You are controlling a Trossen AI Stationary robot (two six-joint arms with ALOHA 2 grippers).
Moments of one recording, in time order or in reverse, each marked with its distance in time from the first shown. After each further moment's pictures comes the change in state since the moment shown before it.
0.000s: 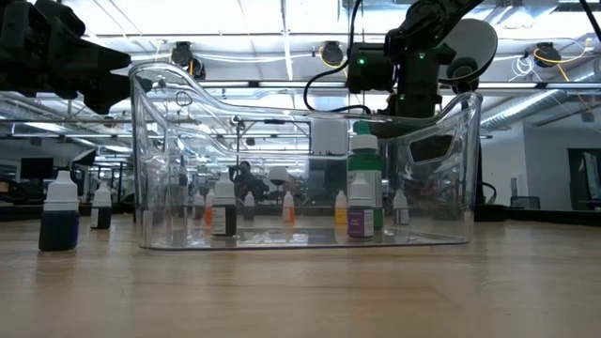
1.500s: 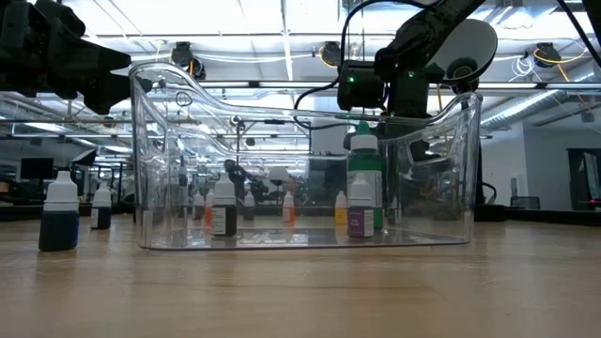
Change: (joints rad) left arm 0.000 0.000 0.000 0.000 0.000 0.000; right arm -0.005 0.094 -0.003 0.105 -0.050 -0.074
